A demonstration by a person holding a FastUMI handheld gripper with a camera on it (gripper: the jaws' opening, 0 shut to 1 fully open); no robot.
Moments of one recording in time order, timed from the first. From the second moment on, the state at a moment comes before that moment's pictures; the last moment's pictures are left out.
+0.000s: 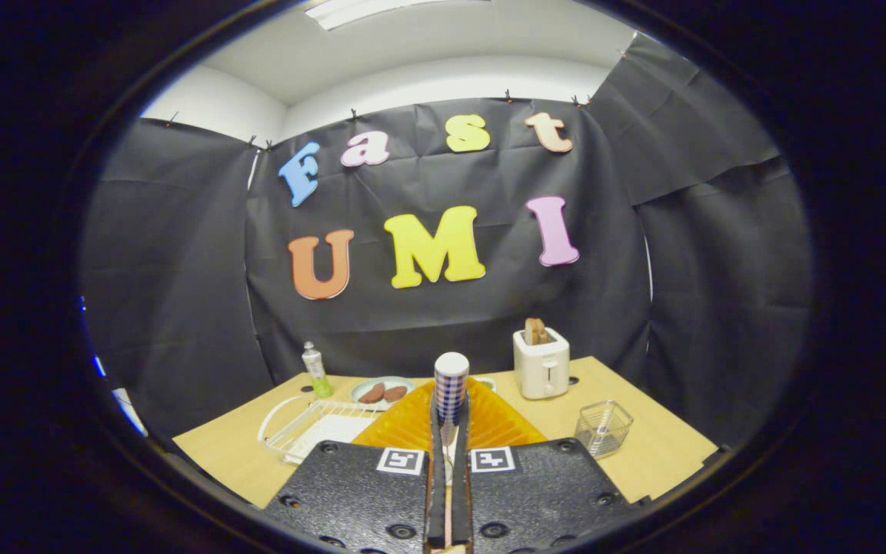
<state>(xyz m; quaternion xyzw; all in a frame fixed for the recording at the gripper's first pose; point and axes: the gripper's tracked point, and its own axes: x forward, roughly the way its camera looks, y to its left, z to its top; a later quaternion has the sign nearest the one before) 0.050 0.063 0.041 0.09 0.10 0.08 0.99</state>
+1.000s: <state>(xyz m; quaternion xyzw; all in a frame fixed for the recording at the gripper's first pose) 0.030 0.162 -0.109 0.18 0.19 0.08 0.96</state>
